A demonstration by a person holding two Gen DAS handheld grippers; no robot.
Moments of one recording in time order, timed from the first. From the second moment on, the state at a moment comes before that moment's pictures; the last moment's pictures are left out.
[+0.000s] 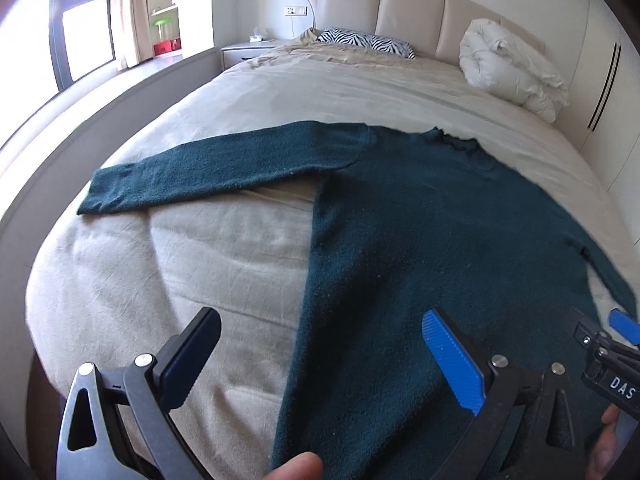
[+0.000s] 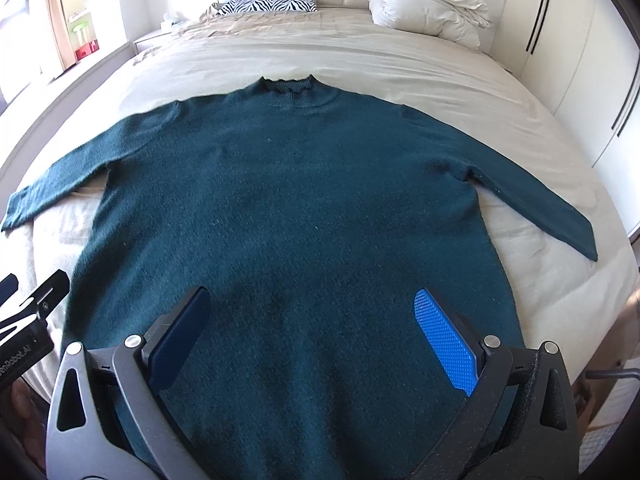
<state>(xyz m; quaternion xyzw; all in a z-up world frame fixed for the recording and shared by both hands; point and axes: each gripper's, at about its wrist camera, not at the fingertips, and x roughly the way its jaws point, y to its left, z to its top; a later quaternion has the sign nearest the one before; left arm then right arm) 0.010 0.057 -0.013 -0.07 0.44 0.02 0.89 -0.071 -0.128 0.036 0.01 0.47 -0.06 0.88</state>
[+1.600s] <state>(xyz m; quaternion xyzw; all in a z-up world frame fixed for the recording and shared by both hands) 0.185 0.304 -0.009 -0.38 0.27 0.07 0.88 0.029 -0.159 0.054 0.28 0.39 0.12 0.87</state>
